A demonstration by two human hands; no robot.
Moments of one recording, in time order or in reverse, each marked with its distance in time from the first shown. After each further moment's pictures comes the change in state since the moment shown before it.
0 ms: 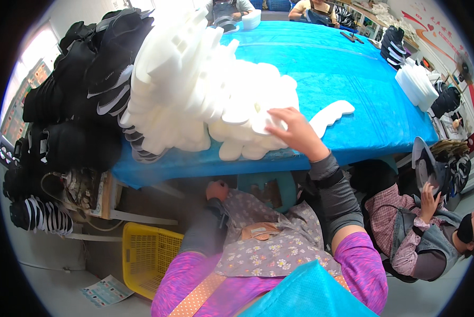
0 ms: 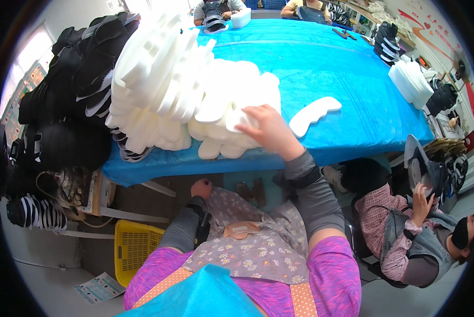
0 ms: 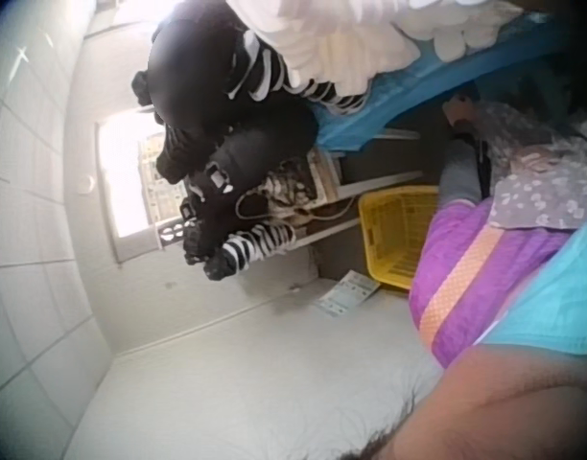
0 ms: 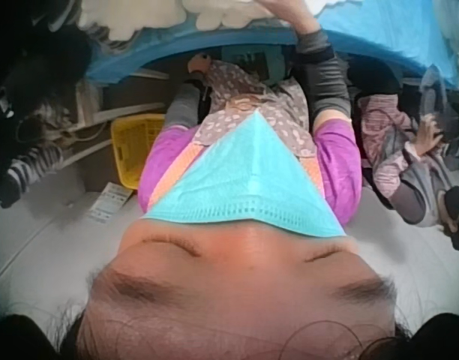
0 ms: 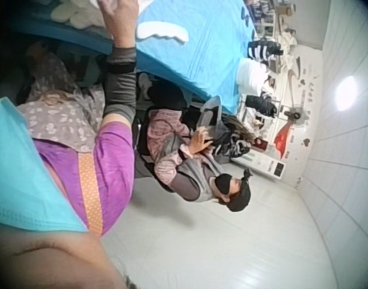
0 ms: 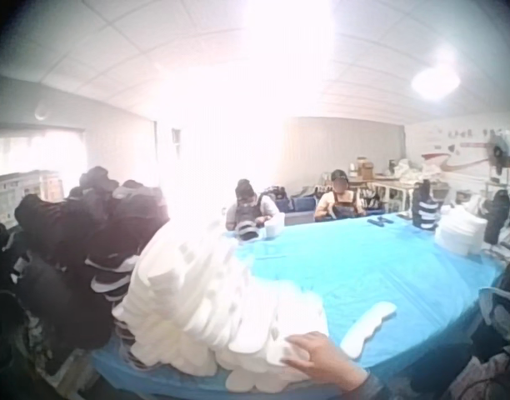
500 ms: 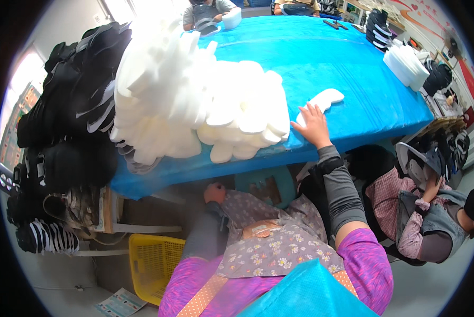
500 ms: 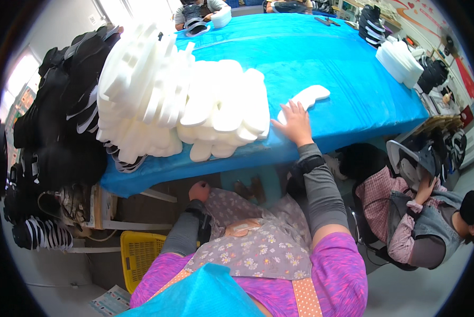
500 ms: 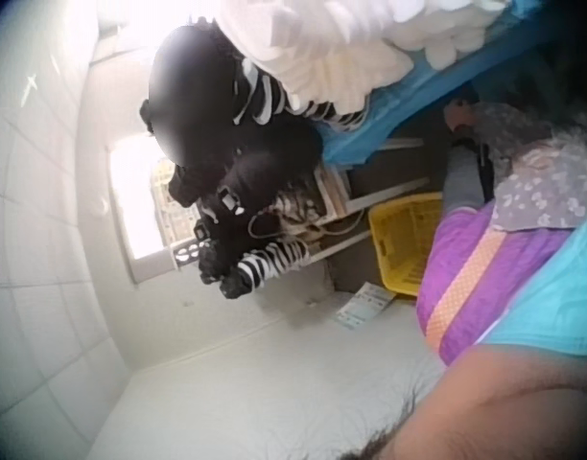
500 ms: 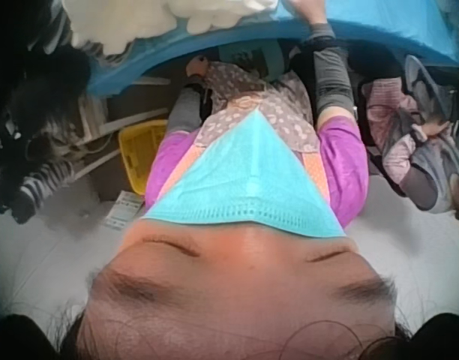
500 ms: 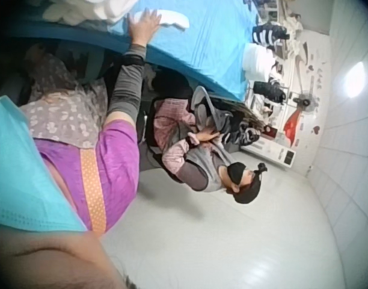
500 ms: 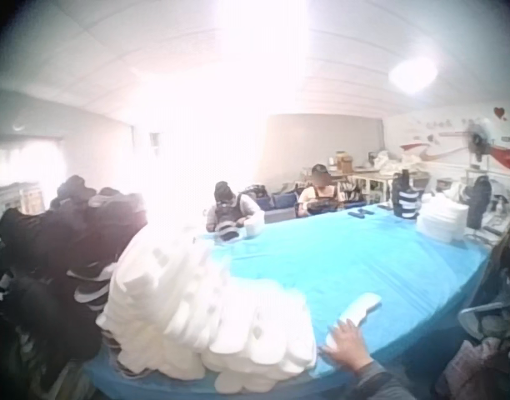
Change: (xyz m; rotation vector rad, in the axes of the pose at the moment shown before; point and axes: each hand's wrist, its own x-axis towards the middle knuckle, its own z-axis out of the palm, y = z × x) left_hand -0.004 -0.002 -0.013 -0.044 -0.017 0.016; right_hand -0.089 0.134 0.040 -0.352 -0.047 0.543
